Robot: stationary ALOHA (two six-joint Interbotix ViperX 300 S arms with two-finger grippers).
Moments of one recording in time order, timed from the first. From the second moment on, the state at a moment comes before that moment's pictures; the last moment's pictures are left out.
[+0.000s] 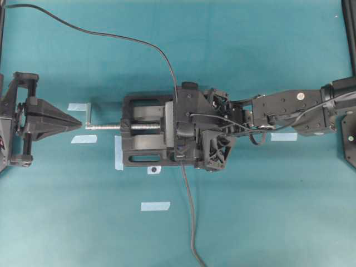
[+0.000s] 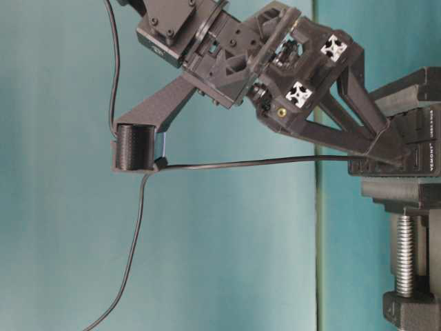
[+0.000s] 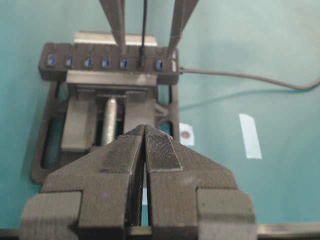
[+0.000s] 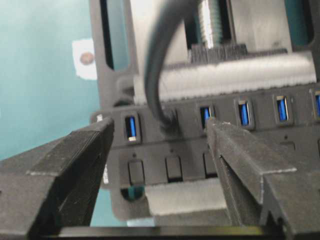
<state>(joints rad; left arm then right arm) 0.00 -0.86 1.17 0.01 0.04 -0.06 0.01 0.09 0.54 0.00 0.30 0.16</state>
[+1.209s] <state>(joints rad) 0.00 -0.86 1.17 0.01 0.04 -0.06 0.00 -0.06 0.64 -0.01 0.25 0.16</state>
